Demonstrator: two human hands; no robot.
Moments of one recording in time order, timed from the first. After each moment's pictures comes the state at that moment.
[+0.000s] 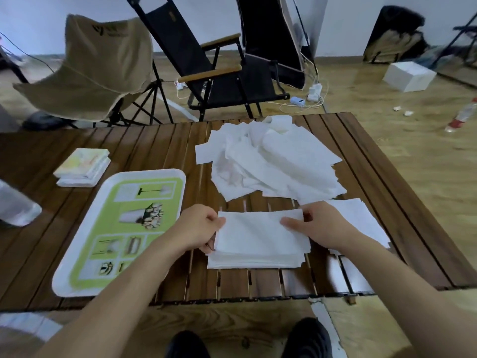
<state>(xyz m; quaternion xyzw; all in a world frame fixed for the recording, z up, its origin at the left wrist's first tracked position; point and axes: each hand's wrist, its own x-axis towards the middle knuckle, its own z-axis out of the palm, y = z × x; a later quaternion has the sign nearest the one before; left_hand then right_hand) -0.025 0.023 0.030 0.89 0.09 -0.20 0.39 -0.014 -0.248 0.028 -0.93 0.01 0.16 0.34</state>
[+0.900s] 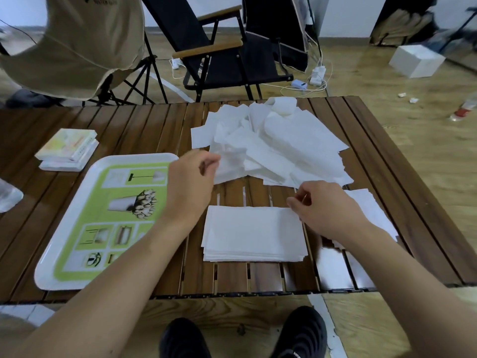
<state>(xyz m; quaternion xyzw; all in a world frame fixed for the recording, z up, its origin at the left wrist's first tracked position) 0.021 0.022 0.014 0.89 -0.03 0.27 0.36 -0.009 -0.231 0.038 -0.97 0.01 0.07 0.21</state>
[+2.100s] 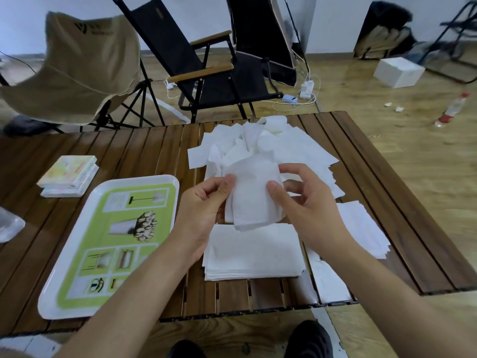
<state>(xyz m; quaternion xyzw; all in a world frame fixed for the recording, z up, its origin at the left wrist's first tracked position) -0.014 -0.009 0.059 0.63 0.07 -0.04 0.77 -0.028 -0.199 0.076 -0.77 -0.03 -0.03 0.64</state>
